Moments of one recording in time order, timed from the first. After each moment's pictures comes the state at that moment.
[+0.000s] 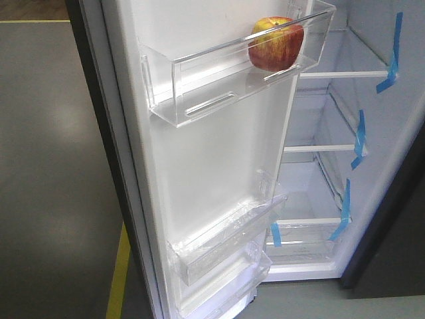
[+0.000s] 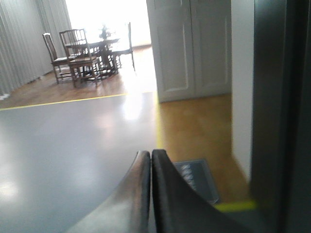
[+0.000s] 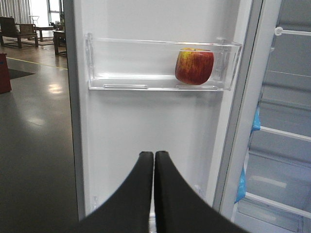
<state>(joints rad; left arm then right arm) 0.06 -0.01 0.02 0.13 0.07 -0.17 0.20 0.11 -0.70 0.42 0.76 -0.36</state>
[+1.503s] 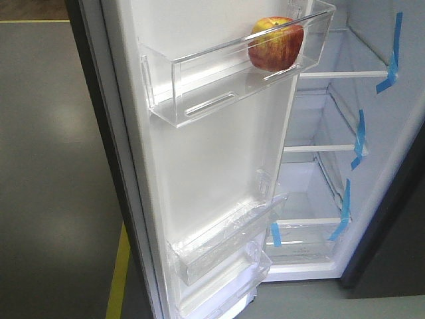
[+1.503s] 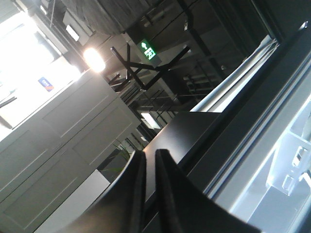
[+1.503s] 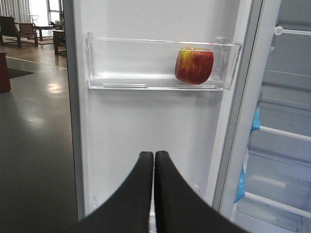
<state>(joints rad) 0.06 0.12 -0.42 -0.15 -0.14 -0.85 0.20 0.11 -0.70 0.42 0.76 -0.36</state>
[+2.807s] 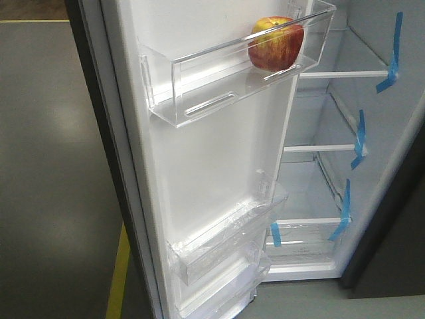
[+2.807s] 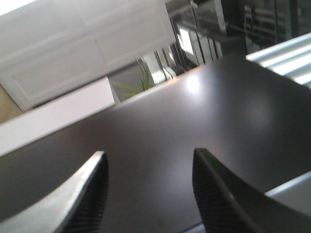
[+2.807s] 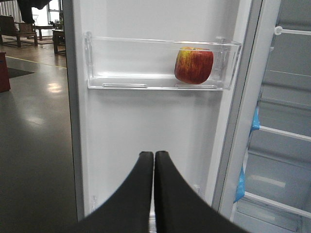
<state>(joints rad) -0.15 1.35 -1.34 -0.15 -0.09 -1.11 0.20 0.11 -0.70 0.42 0.76 -0.36</state>
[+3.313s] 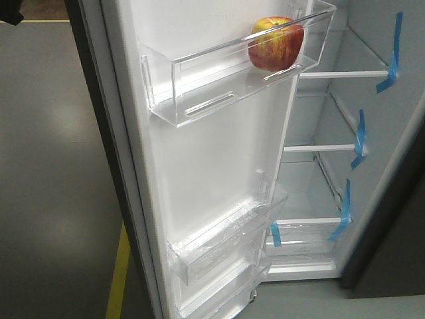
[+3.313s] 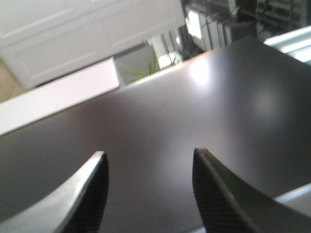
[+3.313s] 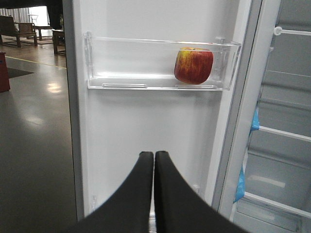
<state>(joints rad) -0.20 1.52 -1.51 -0.14 -0.03 -1.14 0.20 0.11 -0.70 0.42 0.76 -0.36</state>
